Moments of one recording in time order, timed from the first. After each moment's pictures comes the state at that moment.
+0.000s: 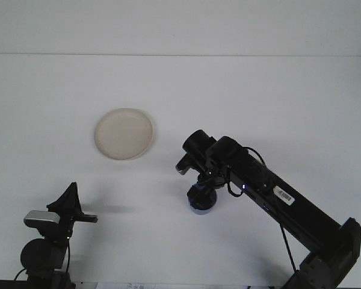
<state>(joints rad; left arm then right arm) -0.12 0.00 0.03 0.15 -0.05 -0.08 0.71 1.71 1.61 -1.34 0.03 -0.12</state>
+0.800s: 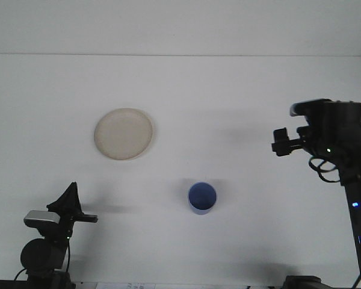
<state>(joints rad) -0.12 0.00 0.03 0.15 -0.05 -0.08 -0.02 1.27 1.50 -1.00 -0.13 -0.09</state>
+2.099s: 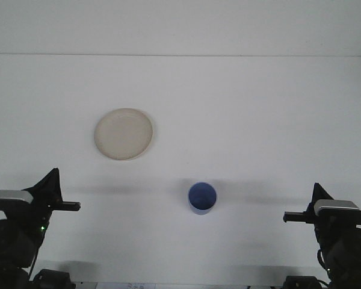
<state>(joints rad) -0.12 0.44 0.77 -0.38 -0.05 -0.11 -0.02 0.34 0.68 -0.58 0.03 0.00</state>
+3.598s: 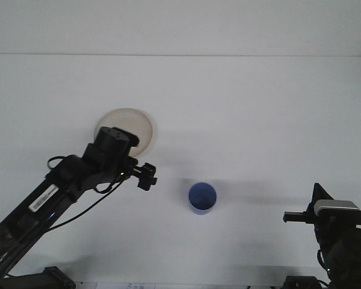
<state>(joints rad) -0.59 1.39 1.36 -0.76 0.11 -0.14 -0.02 0.34 0.68 -0.58 0.03 0.00</state>
